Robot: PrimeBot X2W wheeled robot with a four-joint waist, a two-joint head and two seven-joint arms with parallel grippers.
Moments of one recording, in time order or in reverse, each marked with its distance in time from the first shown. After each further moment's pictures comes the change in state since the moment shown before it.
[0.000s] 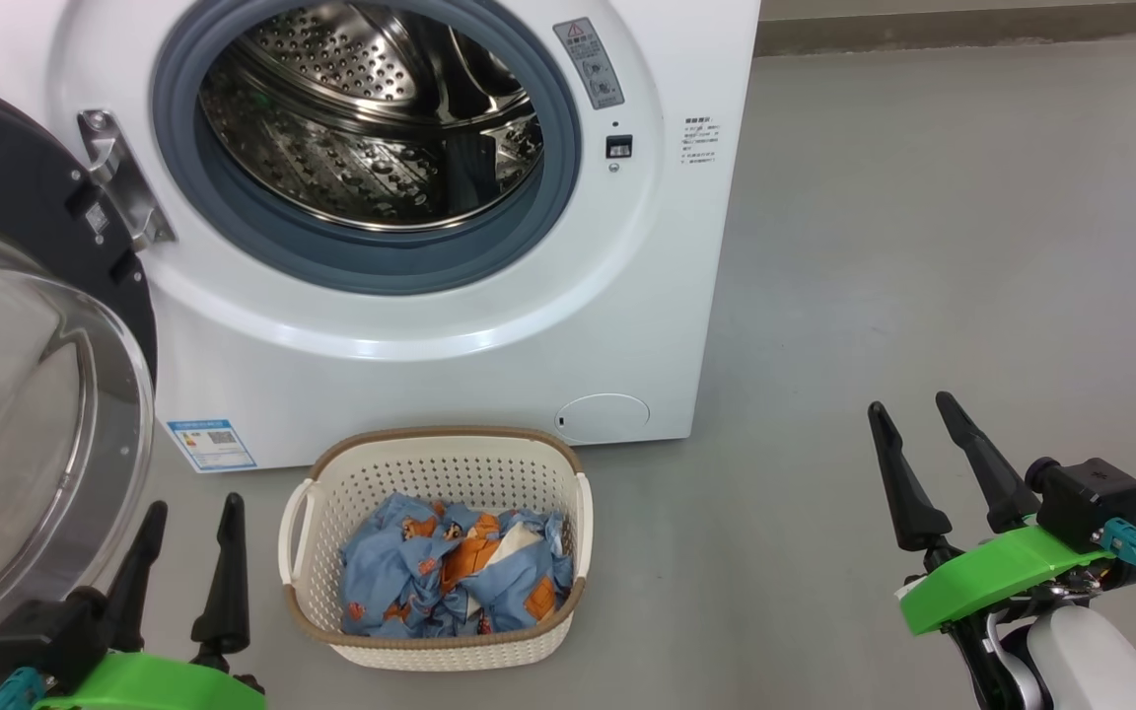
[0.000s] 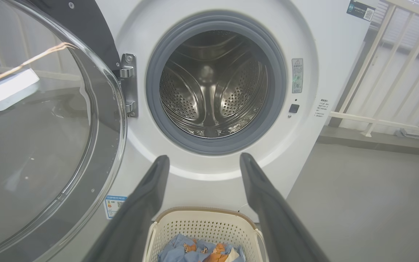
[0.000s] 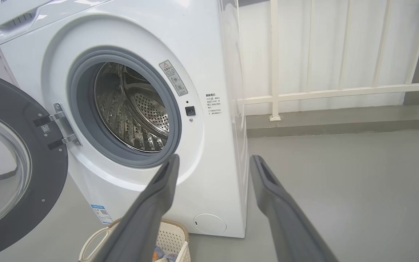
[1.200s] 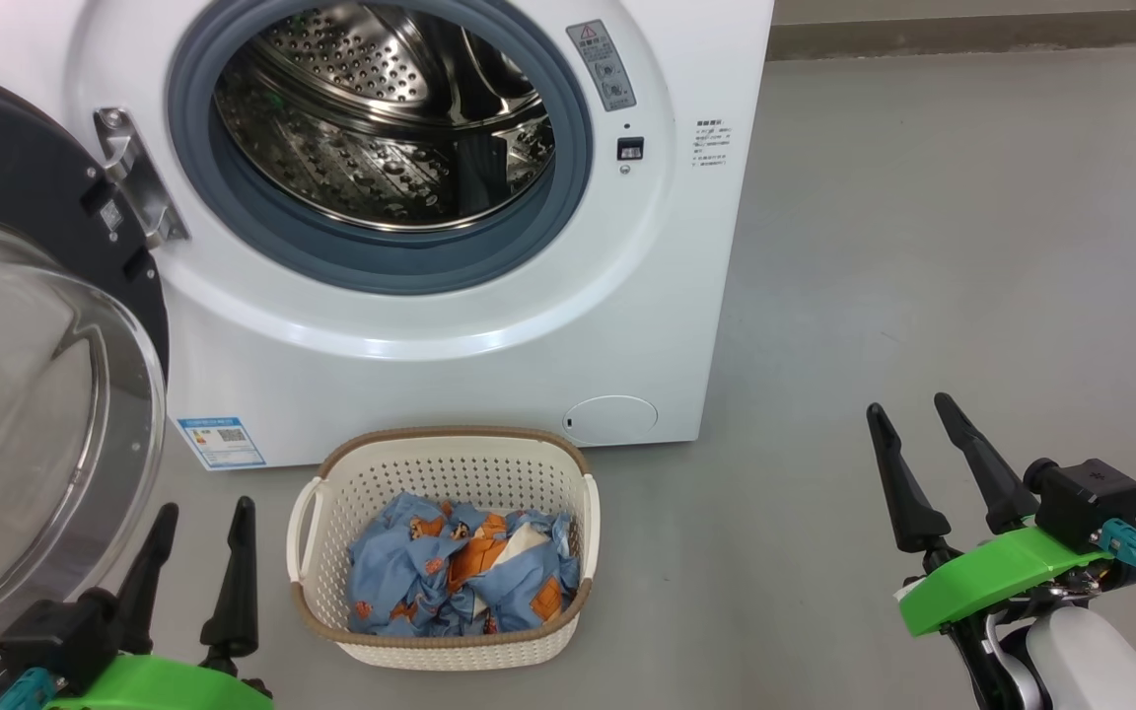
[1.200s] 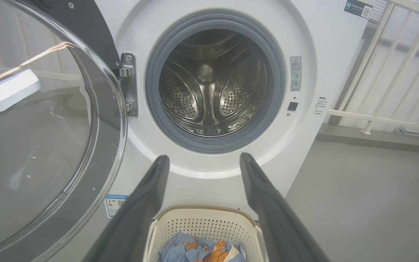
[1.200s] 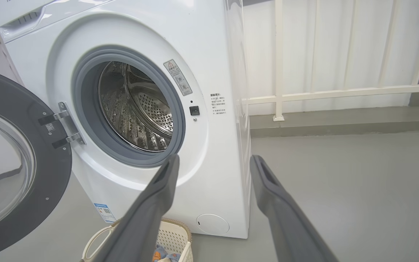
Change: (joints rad) left arm 0.000 0.005 -0.020 -0.002 0.000 0.005 0.000; right arm 0.000 -0.001 0.003 0.002 0.000 0.000 0.000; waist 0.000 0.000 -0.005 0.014
